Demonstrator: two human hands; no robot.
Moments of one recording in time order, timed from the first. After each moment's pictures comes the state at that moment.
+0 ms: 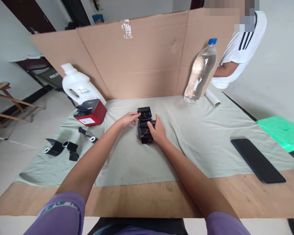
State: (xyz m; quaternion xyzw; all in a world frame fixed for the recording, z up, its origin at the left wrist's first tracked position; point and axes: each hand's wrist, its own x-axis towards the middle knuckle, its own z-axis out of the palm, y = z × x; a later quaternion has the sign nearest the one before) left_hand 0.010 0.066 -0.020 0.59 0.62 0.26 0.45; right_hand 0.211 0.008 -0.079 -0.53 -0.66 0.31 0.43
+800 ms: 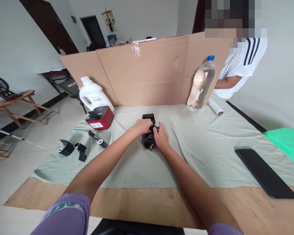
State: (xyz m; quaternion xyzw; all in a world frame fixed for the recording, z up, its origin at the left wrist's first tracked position) left_hand 0.078 0.033 0.027 0.82 0.56 -0.07 0.03; right_hand 0.211 0.016 -0.087 -0.52 -0.65 0.30 0.46
